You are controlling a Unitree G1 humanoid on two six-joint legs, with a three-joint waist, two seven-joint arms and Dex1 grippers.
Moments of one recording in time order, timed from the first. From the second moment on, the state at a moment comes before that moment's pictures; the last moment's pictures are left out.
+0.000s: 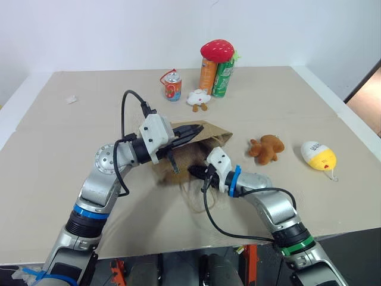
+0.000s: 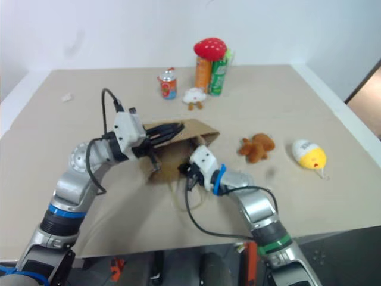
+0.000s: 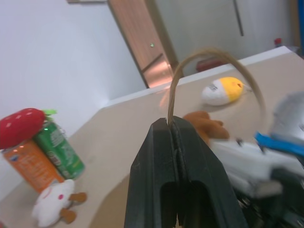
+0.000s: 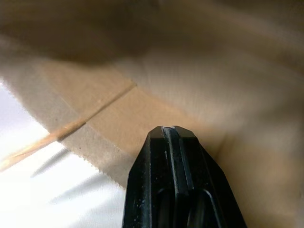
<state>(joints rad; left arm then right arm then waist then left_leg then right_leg) -0.54 0.37 -0.15 -0.19 -0.27 0.05 -0.80 -0.41 -0.38 0.28 -0.04 0.20 0.43 0.67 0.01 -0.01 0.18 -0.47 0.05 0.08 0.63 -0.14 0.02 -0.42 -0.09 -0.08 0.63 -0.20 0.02</state>
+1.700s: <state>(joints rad) -0.54 0.30 -0.09 -0.30 -0.26 0.15 -0.61 -0.36 -0.35 0.20 -0.08 0.19 0.44 0.64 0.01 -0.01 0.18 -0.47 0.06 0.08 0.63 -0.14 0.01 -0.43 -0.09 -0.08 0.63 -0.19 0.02</state>
